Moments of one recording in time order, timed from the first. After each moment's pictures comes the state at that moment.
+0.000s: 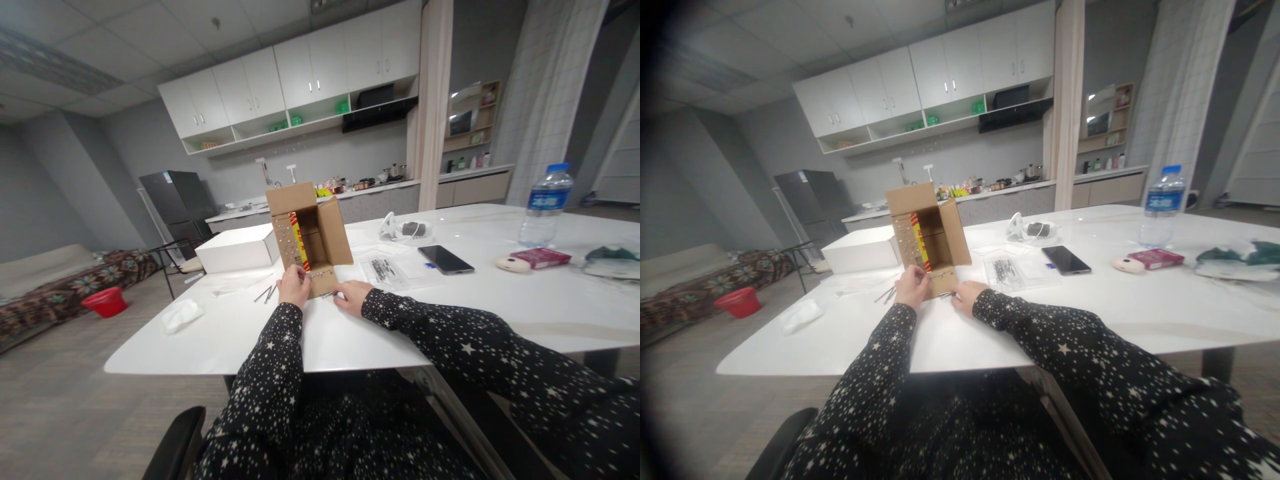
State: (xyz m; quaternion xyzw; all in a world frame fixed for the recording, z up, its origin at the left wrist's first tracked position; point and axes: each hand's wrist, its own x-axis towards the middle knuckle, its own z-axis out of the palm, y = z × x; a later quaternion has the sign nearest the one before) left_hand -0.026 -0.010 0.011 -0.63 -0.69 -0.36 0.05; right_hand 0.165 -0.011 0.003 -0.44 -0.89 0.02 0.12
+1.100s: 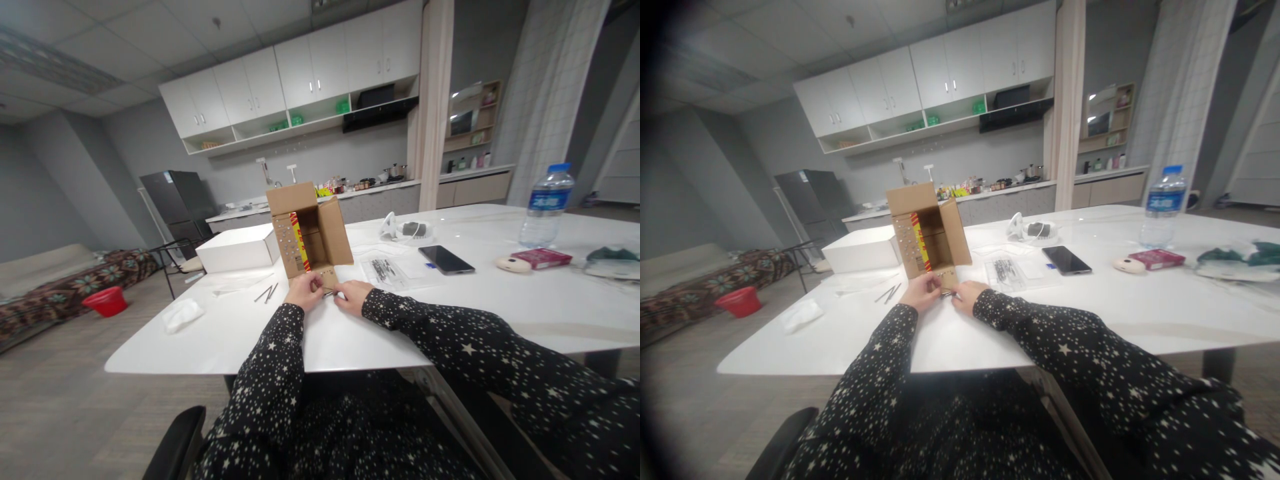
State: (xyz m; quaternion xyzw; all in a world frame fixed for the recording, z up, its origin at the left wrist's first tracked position) left_hand -0.023 -0.010 0.005 -0.78 -0.54 -0.32 0.00; right_hand 0.164 -0.014 0.008 -0.45 -0.89 0.03 0.12
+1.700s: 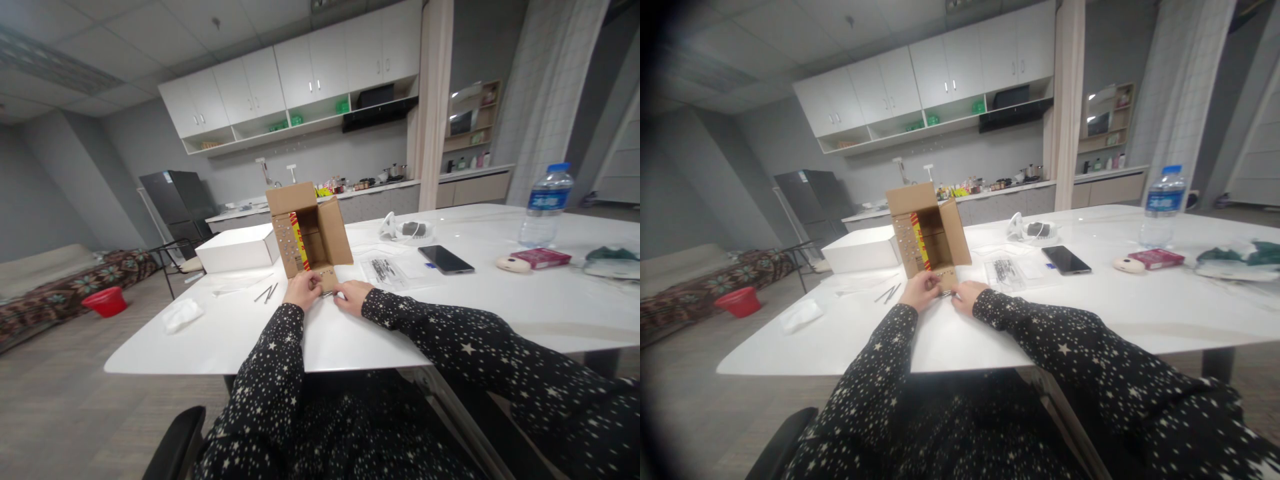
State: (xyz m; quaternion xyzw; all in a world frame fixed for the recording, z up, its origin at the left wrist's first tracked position) left_hand -0.027 -0.004 0.002 -0.75 -0.58 -0.31 0.03; right_hand 0.164 -0.012 0.005 -0.45 -0.89 0.03 0.13
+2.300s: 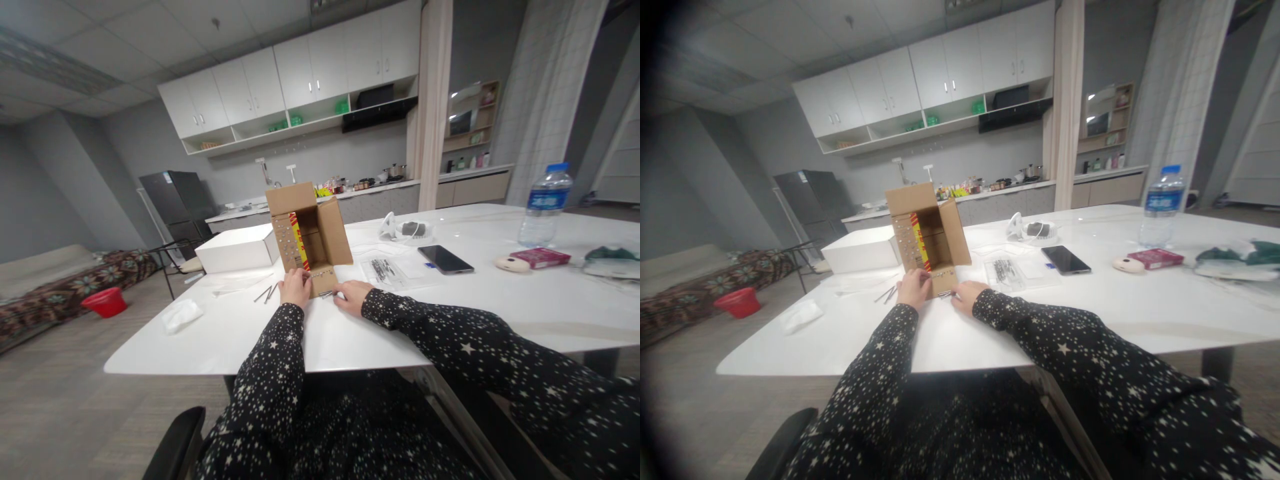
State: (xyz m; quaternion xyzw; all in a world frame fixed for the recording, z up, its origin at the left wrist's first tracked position) left_hand -0.026 -0.007 0.006 -0.65 -0.70 -0.29 0.07; right_hand 0.164 -0.009 0.001 -0.44 -0.89 0.02 0.14
